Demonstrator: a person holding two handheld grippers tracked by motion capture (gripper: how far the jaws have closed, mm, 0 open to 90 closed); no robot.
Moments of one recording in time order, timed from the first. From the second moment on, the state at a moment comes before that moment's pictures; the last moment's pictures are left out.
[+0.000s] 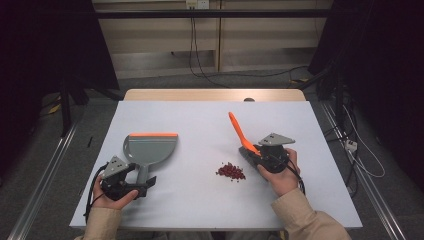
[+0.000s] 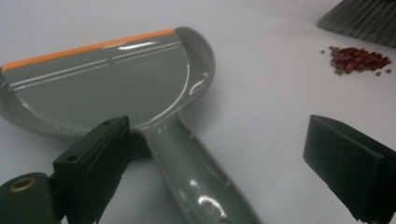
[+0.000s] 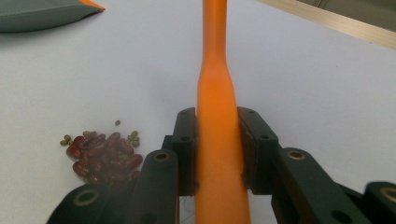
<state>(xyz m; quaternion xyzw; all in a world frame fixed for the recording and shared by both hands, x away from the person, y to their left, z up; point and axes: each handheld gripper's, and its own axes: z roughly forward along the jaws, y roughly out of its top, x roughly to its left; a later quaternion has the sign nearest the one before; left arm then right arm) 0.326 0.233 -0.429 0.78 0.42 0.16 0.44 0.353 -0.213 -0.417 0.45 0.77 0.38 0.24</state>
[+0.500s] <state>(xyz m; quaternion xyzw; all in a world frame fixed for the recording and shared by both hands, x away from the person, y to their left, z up) 0.331 0.234 -0.439 0.78 0.47 0.15 0.38 0.356 -0.215 -0.406 0.46 0.79 0.35 0.22</state>
